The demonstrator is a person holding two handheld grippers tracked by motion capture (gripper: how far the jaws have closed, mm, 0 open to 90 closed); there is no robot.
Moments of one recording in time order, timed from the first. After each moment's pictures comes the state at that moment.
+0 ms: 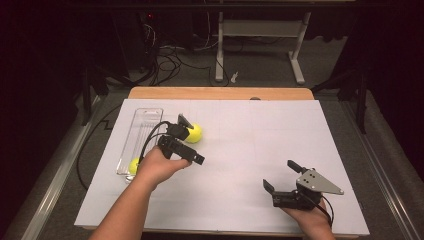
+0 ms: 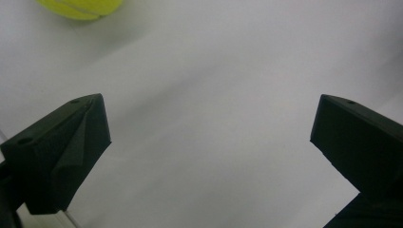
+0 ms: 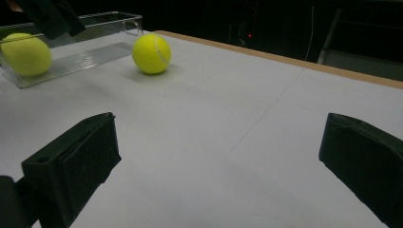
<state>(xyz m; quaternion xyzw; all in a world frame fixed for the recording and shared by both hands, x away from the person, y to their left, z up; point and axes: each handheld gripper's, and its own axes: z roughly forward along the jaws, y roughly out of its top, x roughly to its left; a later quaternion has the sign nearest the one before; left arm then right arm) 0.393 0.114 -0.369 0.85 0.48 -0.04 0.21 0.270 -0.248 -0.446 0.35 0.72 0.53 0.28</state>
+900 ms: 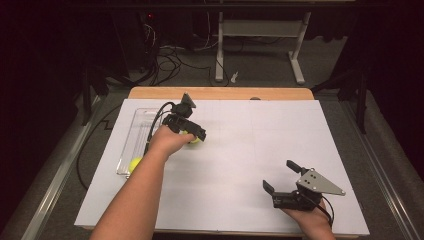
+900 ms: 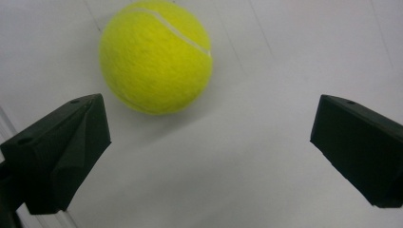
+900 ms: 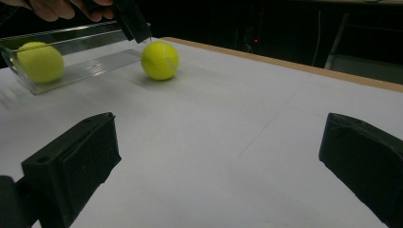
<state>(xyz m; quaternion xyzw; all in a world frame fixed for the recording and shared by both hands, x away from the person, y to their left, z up) 0.473 0.108 -0.380 0.83 0.53 -0.03 0.19 0.269 -0.248 -0.445 0.34 0.72 0.54 0.27</state>
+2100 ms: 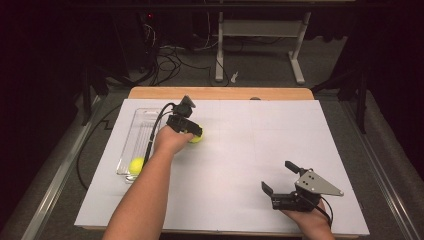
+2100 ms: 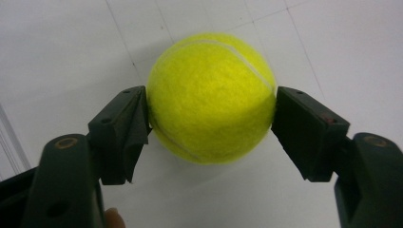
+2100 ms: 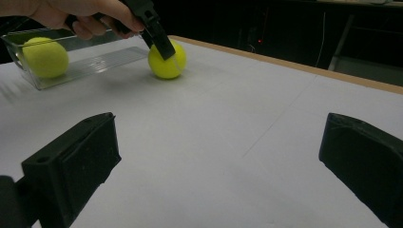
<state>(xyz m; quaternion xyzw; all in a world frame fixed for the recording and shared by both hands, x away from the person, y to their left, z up) 0.488 0.108 -0.406 0.82 0.54 0.02 0.20 0.268 -0.245 -0.446 0.33 0.72 0.54 0.27</state>
